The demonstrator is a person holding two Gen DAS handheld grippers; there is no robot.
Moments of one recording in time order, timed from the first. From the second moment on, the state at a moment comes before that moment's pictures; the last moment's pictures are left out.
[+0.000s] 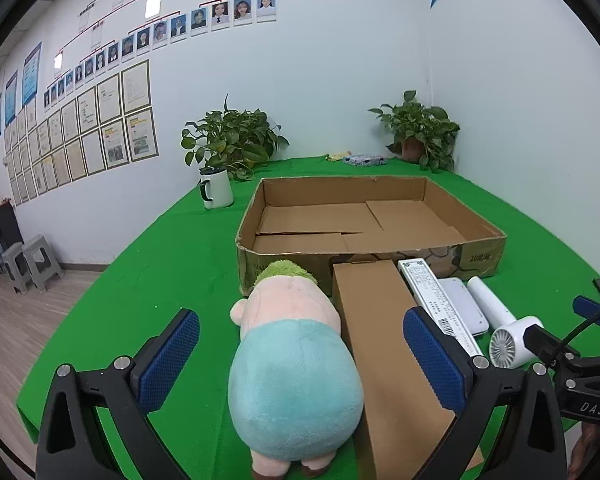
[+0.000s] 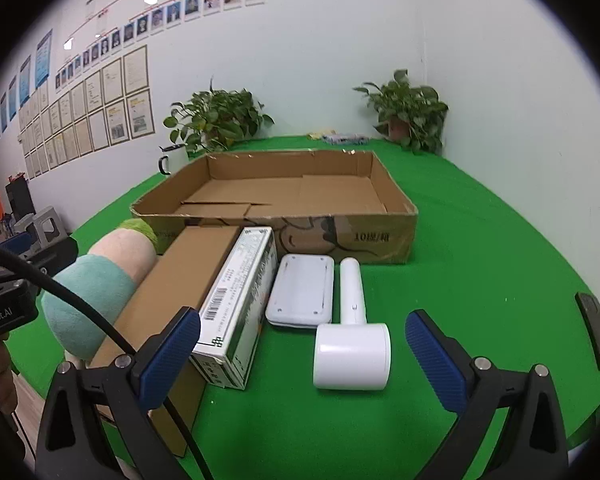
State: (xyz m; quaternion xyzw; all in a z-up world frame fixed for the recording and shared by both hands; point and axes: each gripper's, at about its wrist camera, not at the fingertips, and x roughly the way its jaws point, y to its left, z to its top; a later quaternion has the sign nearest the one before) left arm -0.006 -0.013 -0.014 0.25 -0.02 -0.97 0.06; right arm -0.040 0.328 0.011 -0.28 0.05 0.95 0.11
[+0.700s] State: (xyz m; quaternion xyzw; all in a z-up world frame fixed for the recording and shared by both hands) left arm -0.010 -0.004 -0.007 0.29 -0.03 -0.96 -0.05; right arm -0.057 0.329 0.008 -0.33 0.05 0.94 0.11
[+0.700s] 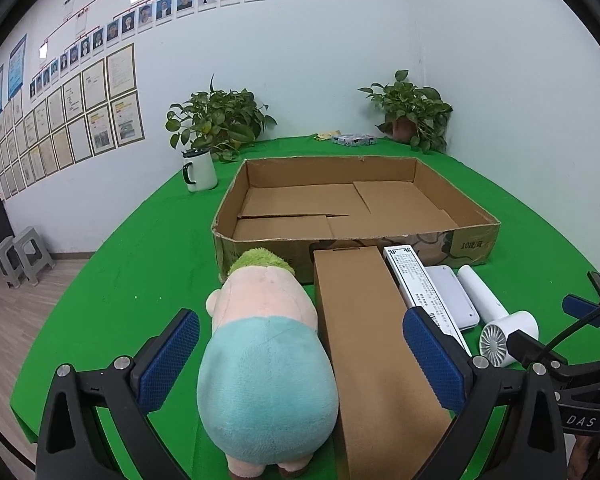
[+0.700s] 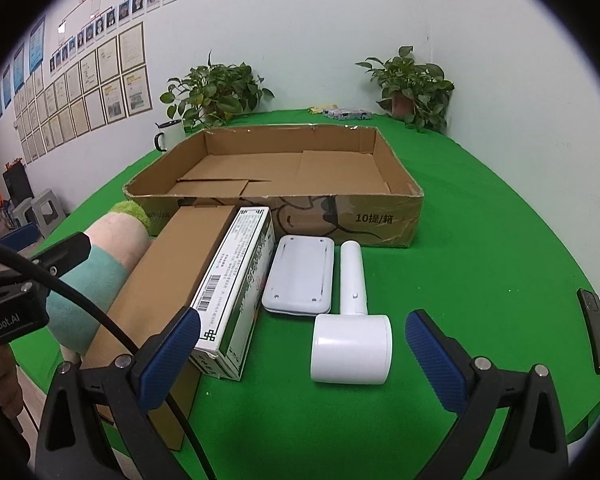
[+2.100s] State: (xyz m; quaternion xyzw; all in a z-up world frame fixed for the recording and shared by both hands) left arm -0.045 -0.066 -0.025 0.34 -0.02 -0.93 -0.15; right arm -0.018 0.265 0.088 -0.17 -0.12 0.96 -0.17
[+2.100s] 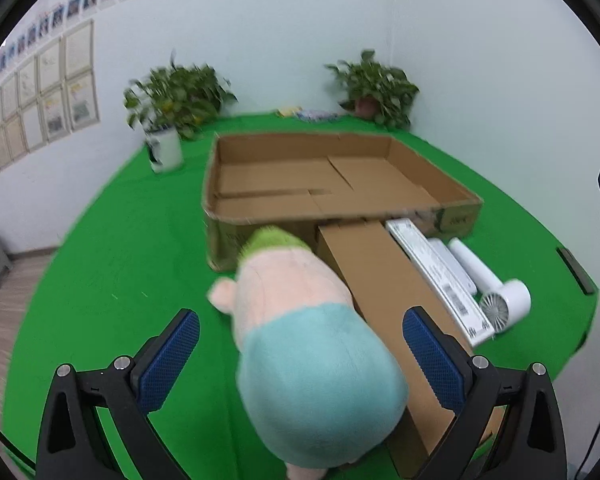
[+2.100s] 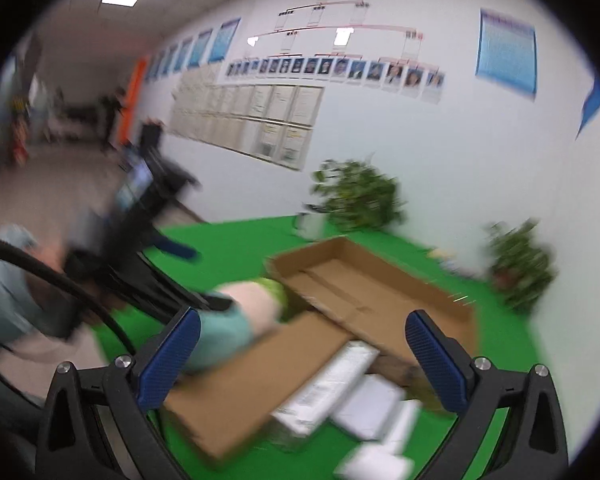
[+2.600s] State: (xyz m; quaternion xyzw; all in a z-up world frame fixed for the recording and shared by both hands) left arm -0.048 -0.077 -0.075 0.38 0.05 -0.91 -0.16; right arm -0.144 0.269 0.069 -0.24 0.11 0.93 -0.25
